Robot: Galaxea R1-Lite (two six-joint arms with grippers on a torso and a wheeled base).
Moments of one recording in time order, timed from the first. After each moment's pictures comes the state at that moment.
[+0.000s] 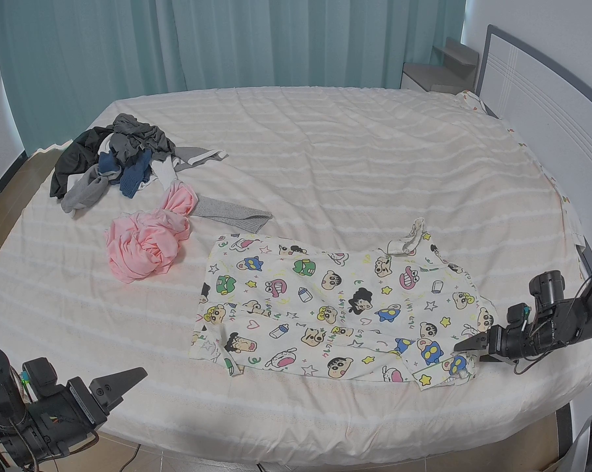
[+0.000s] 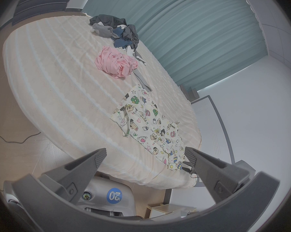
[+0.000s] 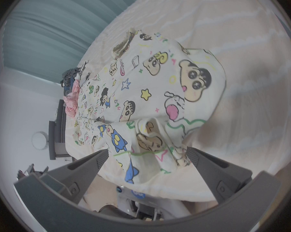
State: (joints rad) left arm -0.49 1.03 -0.04 -0.57 0.05 -0.98; right arm -0.10 2.04 -0.55 -0.48 0.52 0.24
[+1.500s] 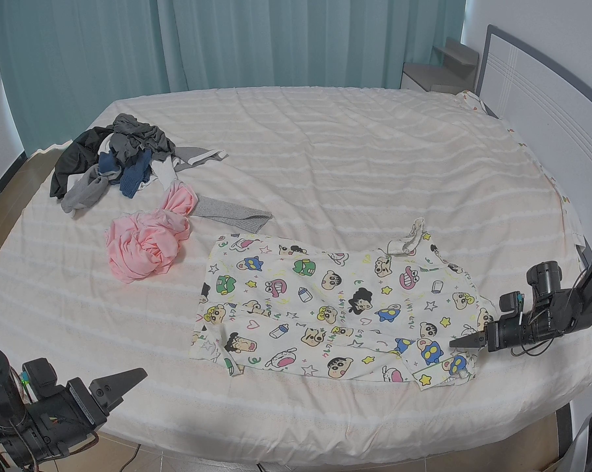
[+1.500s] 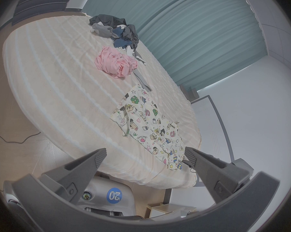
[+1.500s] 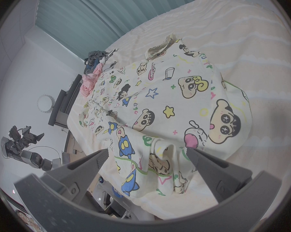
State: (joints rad) left arm -0.49 1.03 -0.04 -0.57 0.04 -0.98; right arm -0.11 2.08 -0.65 -0.44 0.64 -0.12
